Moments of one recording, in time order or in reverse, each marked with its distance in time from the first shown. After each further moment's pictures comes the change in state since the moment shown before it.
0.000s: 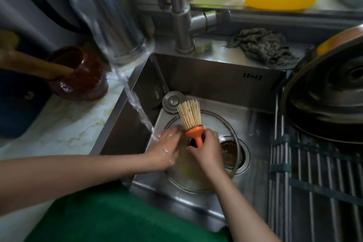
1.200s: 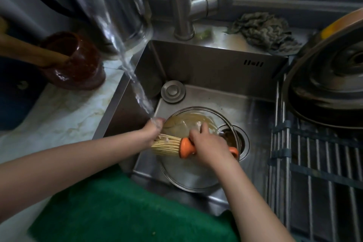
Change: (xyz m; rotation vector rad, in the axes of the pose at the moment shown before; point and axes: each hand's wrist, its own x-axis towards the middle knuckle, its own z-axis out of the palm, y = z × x) left_hand 0.023 -0.017 -0.012 -0.969 0.116 -0.774; right_hand -0.028 -0.028 -0.030 -0.846 -0.393 -0.282
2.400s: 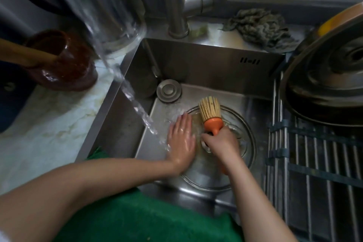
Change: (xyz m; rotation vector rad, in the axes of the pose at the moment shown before) left_hand -0.027 -0.039 0.083 0.776 0.218 0.848; right_hand 0.022 0.041 0.027 0.799 0.237 0.612
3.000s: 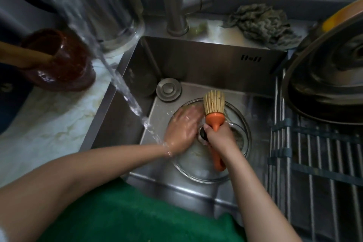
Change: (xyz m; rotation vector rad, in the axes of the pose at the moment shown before) left_hand 0.038 -0.022 -0.014 0.026 -0.085 0.277; right_hand 0.019 -0.003 0.012 0.238 -0.063 0.029
